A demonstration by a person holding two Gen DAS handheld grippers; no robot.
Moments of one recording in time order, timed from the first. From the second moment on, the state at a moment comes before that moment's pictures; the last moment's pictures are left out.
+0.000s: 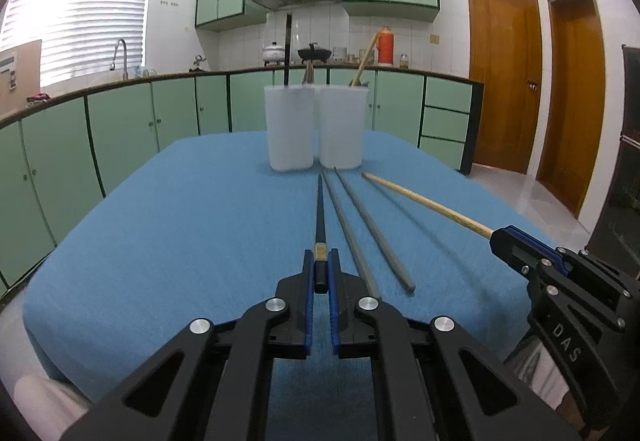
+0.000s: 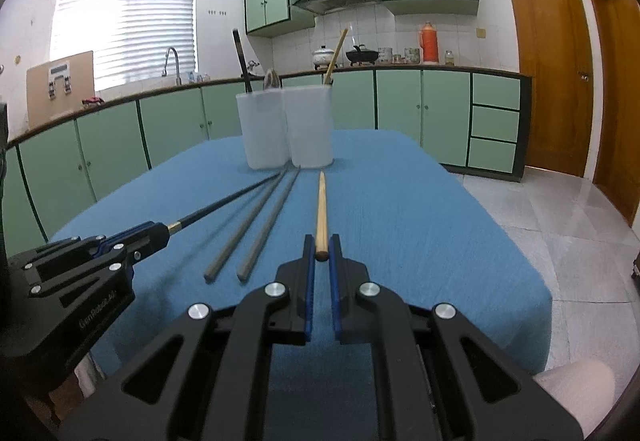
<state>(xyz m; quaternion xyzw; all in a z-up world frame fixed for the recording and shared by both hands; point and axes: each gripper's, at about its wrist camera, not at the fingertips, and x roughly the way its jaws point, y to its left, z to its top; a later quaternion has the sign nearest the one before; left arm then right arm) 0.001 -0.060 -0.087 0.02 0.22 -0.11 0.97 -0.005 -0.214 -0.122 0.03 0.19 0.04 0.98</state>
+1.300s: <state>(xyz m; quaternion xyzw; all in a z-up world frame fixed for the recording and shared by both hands) 0.052 -0.017 0.085 -0.02 0.09 -0.13 0.99 0.076 -0.236 0.069 0.01 0.14 0.11 0.98</state>
